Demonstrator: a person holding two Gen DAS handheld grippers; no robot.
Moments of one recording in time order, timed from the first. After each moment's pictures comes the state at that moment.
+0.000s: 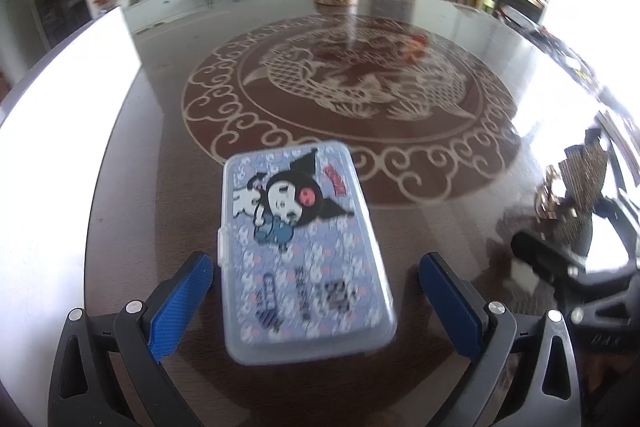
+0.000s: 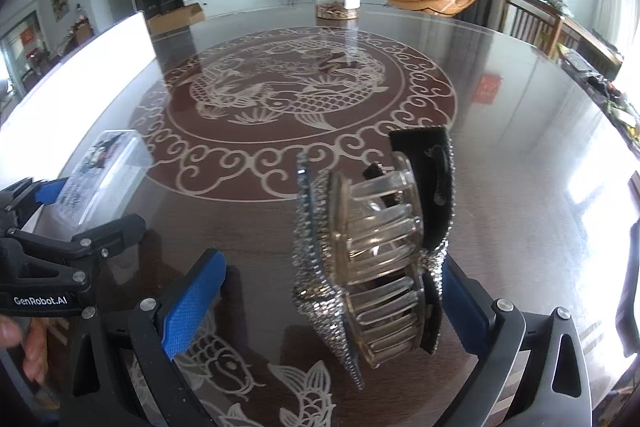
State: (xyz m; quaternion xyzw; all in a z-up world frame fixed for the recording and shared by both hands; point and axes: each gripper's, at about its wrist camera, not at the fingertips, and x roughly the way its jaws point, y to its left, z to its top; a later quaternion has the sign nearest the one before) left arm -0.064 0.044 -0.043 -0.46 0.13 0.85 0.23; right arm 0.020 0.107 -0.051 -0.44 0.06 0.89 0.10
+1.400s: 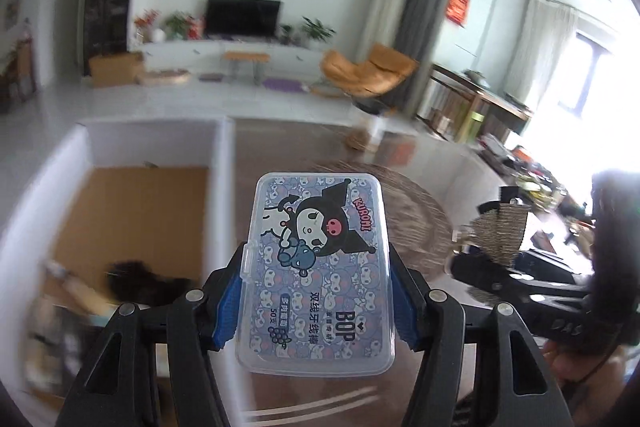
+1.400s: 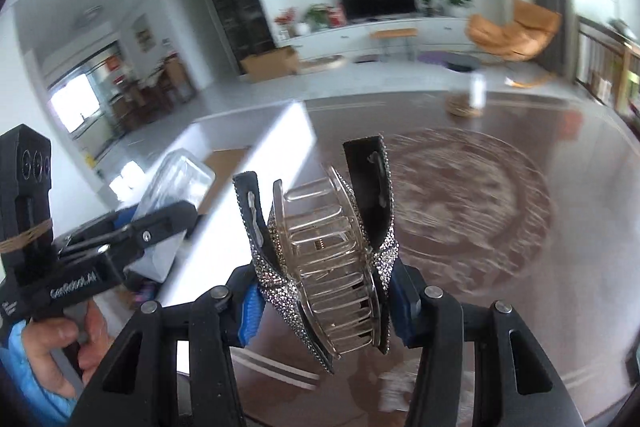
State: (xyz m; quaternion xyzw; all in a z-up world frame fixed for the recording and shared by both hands) left arm -0.041 -0.123 0.135 -0.34 -0.02 0.91 0.22; right arm 0.028 -0.010 0.107 -0.36 0.11 0.92 -0.08
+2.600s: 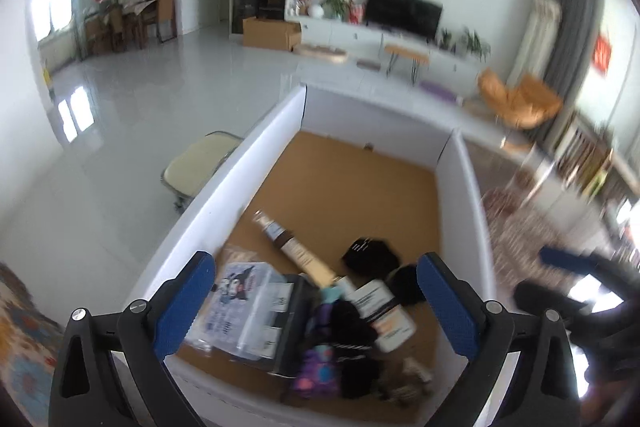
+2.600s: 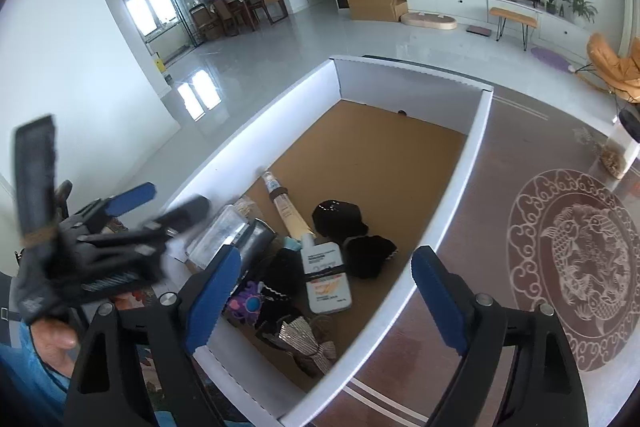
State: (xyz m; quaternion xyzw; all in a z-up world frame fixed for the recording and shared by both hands) left arm -0.040 -0.297 0.129 -0.37 -0.10 0.92 -0.03; right arm -0.069 -0.204 0.118 -0.44 0.01 0.87 -0.23
